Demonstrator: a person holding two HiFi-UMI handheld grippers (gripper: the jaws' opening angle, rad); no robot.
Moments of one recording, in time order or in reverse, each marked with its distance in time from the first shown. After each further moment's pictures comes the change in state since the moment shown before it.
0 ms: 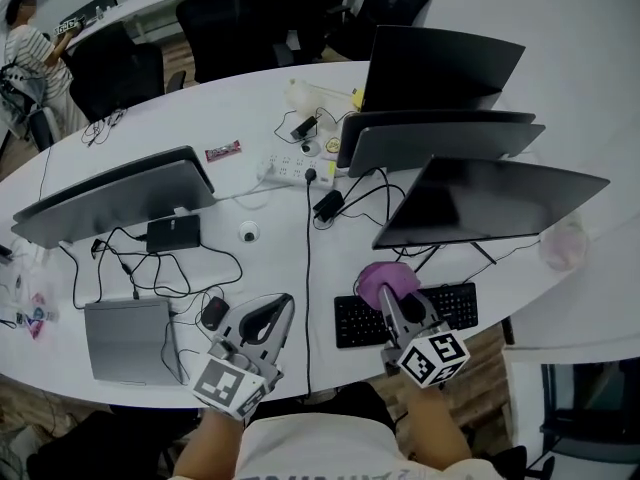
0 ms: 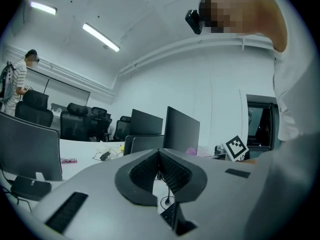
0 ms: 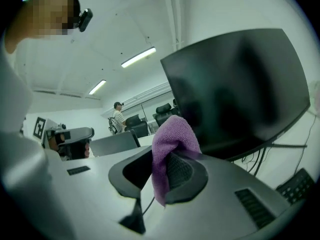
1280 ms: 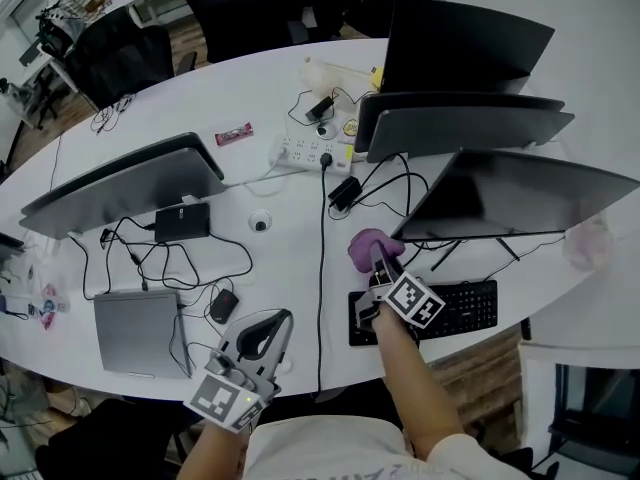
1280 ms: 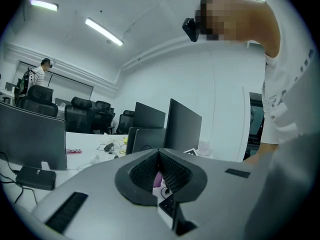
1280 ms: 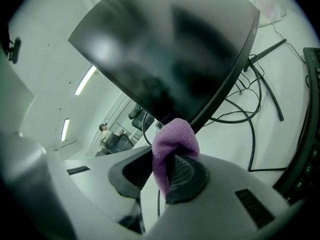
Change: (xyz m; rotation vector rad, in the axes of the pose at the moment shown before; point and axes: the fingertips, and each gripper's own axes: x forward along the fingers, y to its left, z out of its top) left arm -0.017 0.003 -0.028 -0.028 0.071 0.027; right arm 0.122 -0.082 -0.087 0.604 0.004 -0.161
